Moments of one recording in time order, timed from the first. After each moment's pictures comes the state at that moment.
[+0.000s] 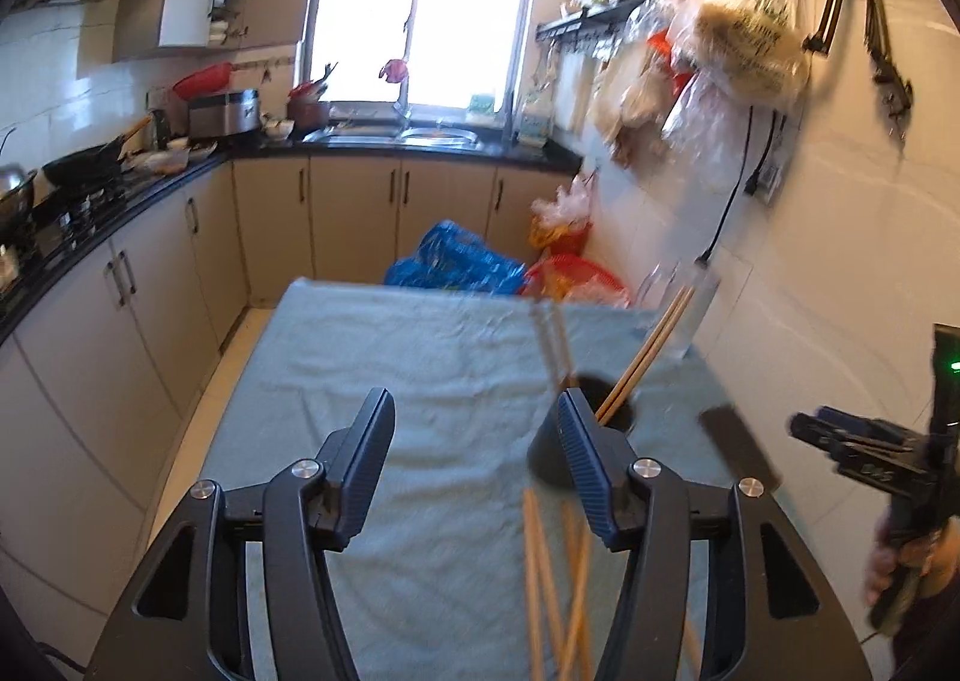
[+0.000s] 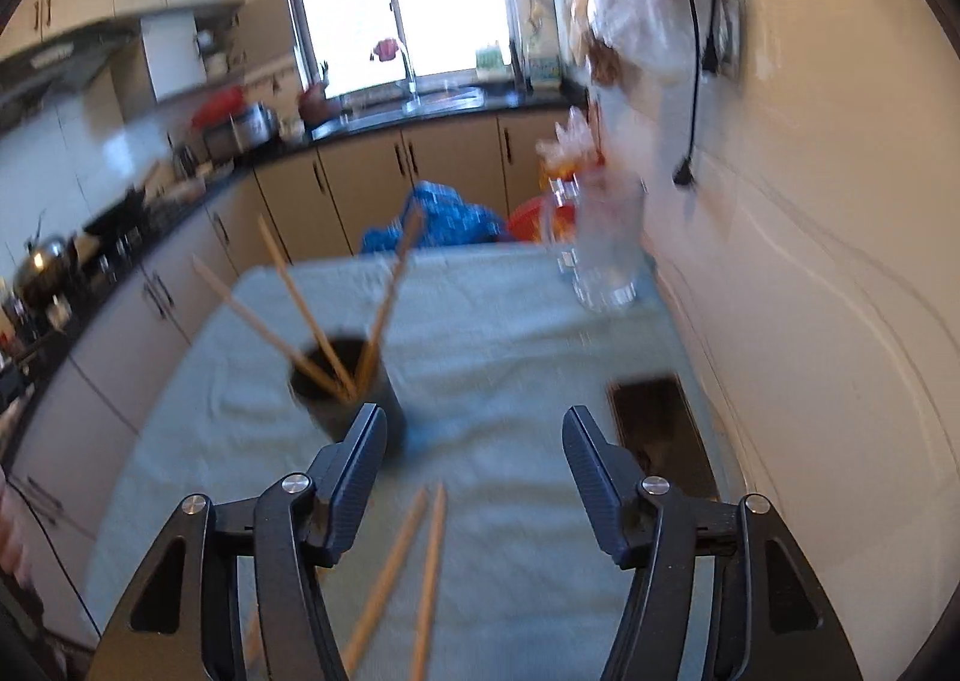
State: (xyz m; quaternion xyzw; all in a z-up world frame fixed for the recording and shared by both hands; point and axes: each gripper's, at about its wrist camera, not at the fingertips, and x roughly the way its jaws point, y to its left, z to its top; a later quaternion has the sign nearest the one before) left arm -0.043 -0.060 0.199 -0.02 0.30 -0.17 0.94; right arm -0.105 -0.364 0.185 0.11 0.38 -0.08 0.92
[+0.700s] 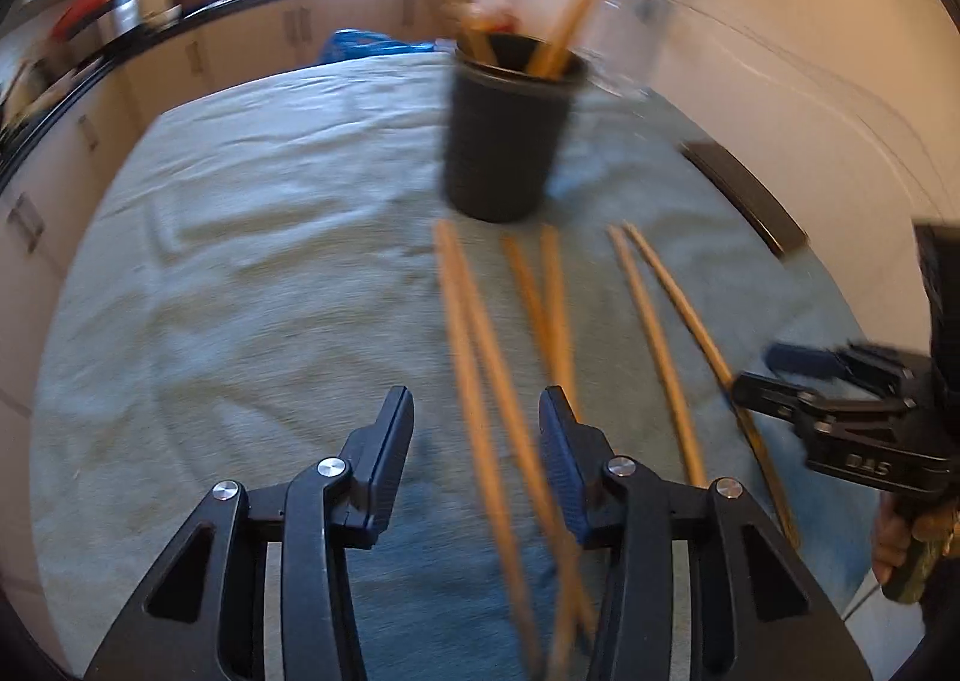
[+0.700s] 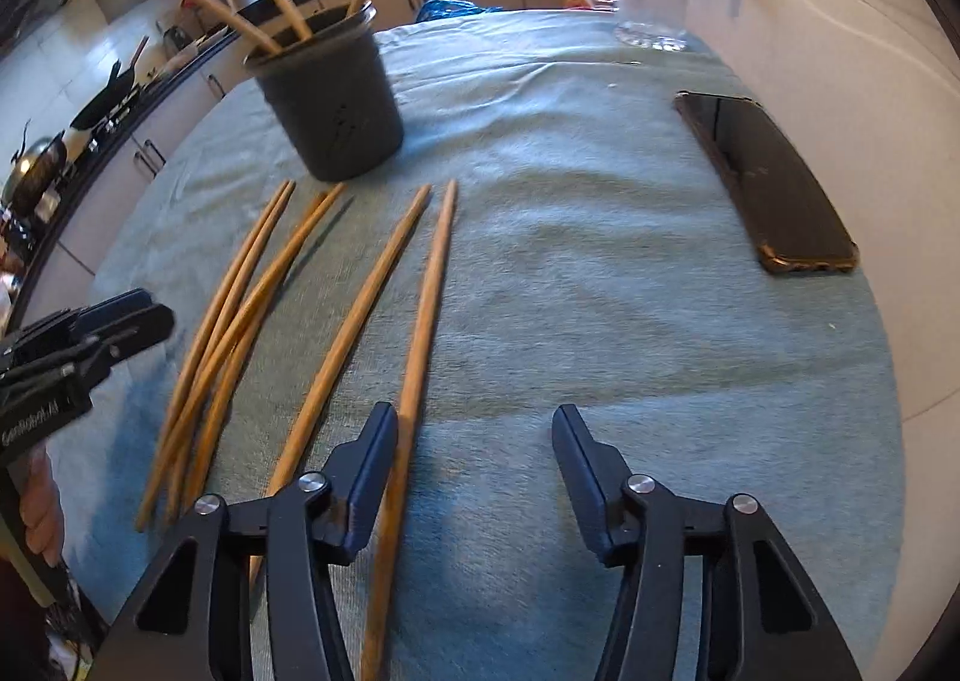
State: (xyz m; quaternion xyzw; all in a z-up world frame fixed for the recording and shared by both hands) left arm -0.054 -0.144 0.034 0.10 0.46 -0.26 0.84; right arm -0.129 -0.328 0.023 0.13 0.52 -0.03 0.85
